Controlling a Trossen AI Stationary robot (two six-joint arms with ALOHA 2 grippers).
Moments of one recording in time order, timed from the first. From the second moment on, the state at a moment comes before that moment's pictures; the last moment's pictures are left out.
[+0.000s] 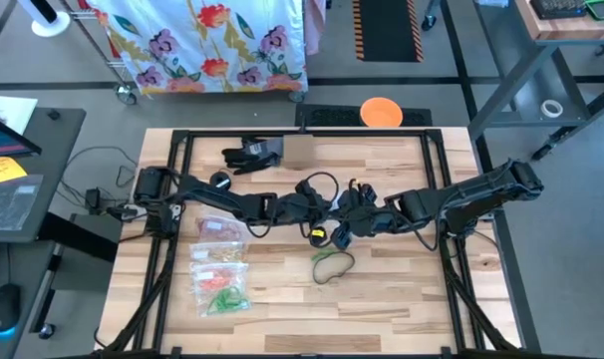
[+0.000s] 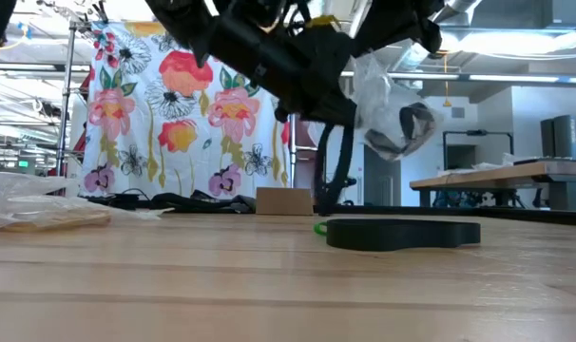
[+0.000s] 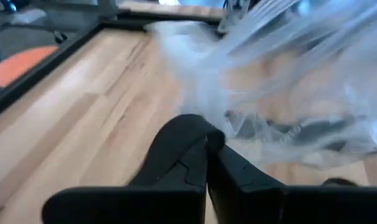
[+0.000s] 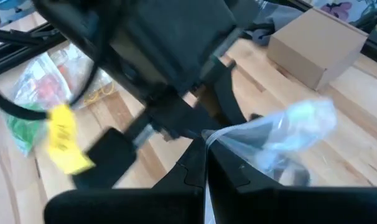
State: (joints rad) left arm -0.03 1.85 1.12 0.32 -0.32 -0.10; right arm 0.26 1.43 1.17 -0.53 0.52 0.67
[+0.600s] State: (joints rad) left arm -0.05 1.86 1.12 0.17 -0.32 -0.17; right arm 0.25 1.43 1.17 -0.78 0.49 0.79
